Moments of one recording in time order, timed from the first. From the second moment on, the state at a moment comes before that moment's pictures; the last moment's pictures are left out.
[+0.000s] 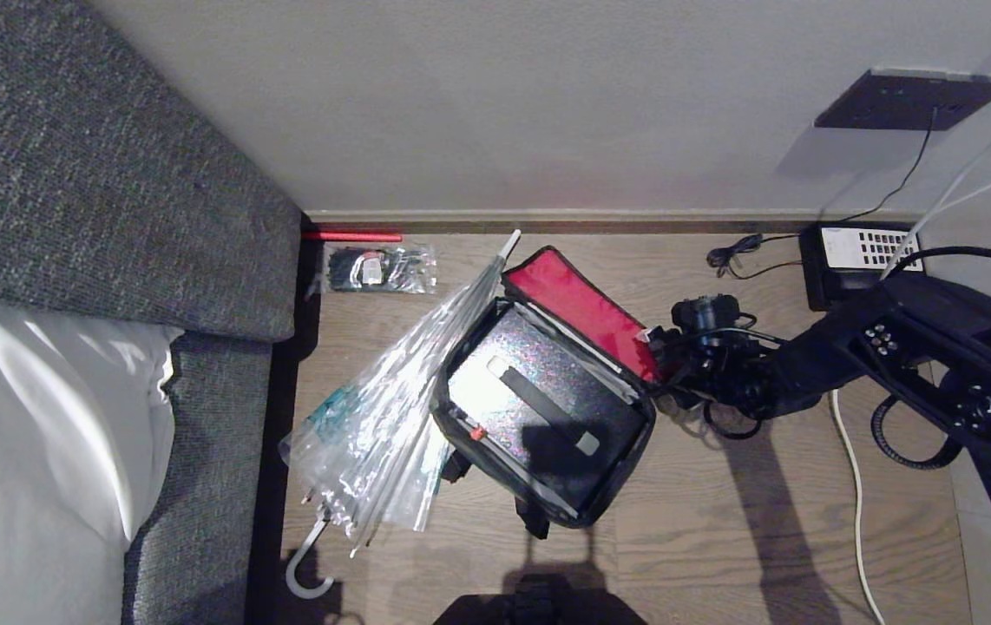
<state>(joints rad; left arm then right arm) 0.00 0.00 0.00 0.00 0.00 0.02 0.26 2.41 -1.42 -0.48 -0.18 1.18</state>
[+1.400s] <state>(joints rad) 0.00 0.00 0.00 0.00 0.00 0.02 0.25 2.40 -1.41 -0.59 -0.18 1.04</state>
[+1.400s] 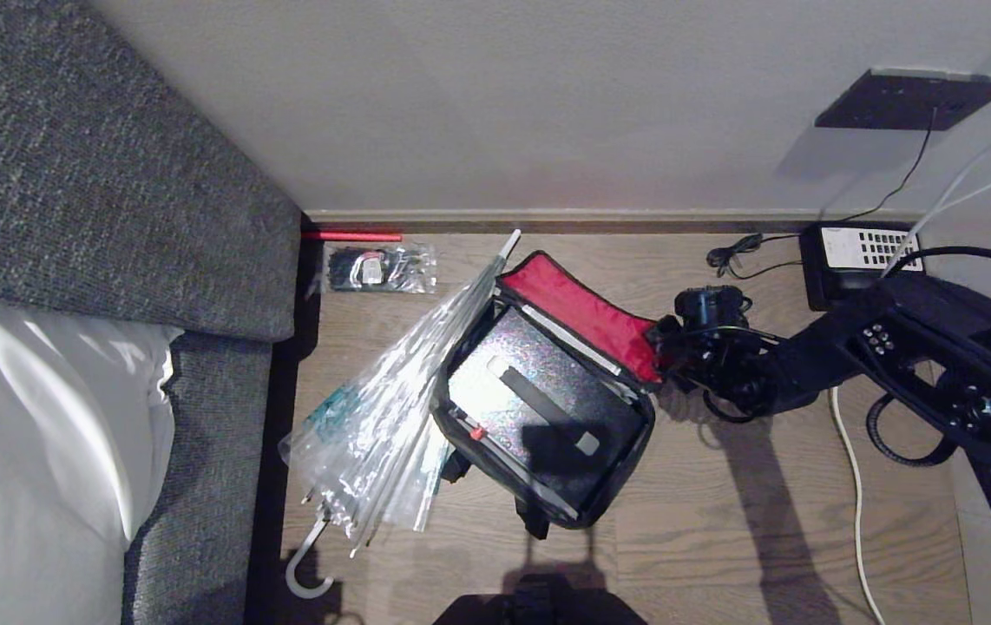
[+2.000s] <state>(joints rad) 0.00 0.00 0.00 0.00 0.00 0.02 0.28 2.14 -0.88 -1.10 0.21 0.67</state>
